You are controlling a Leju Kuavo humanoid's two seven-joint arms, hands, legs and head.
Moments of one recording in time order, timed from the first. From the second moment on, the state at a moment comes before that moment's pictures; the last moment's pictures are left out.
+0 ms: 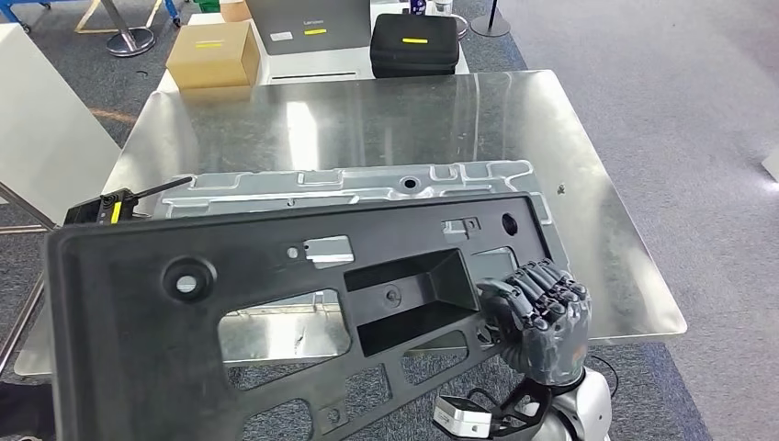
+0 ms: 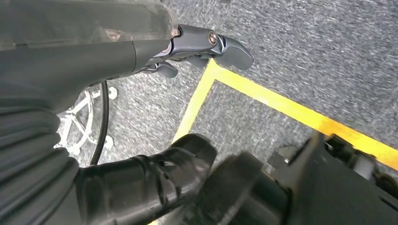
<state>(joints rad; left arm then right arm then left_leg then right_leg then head) -0.06 -0.10 0.65 -0.20 -1.39 0.14 -0.25 -0.06 0.01 0.31 -1.77 1.00 -0.70 -0.50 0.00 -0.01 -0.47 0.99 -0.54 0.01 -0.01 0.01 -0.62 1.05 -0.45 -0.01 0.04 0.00</state>
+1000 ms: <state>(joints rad) -0.10 -0.10 0.60 -0.20 -1.42 0.07 -0.23 -0.59 -0.01 0.57 -1.34 1.44 -0.64 0.04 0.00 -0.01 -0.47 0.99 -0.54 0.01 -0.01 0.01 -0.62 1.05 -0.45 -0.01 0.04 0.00</state>
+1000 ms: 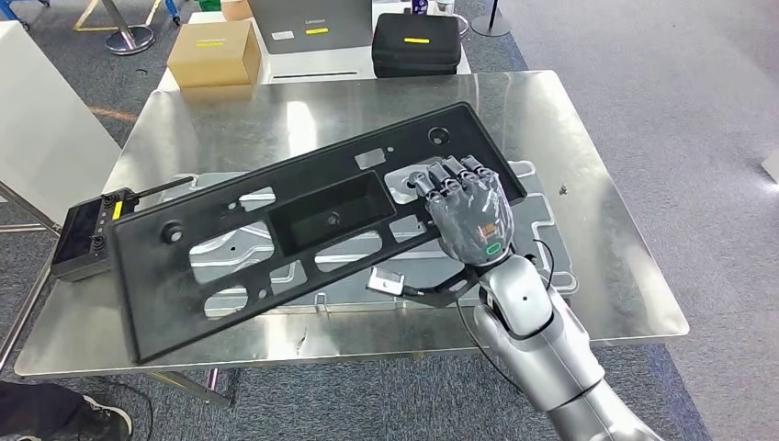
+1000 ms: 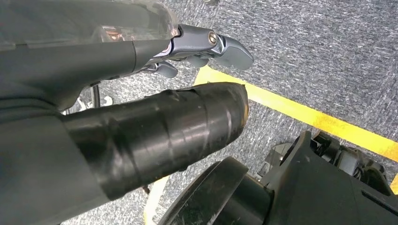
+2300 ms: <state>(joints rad) -0.10 -0.11 0.59 -0.20 -1.42 0.07 -0.23 -0.63 0.01 0.49 -1.02 1.36 -0.65 0.18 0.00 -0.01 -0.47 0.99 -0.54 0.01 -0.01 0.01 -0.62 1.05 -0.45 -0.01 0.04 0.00</state>
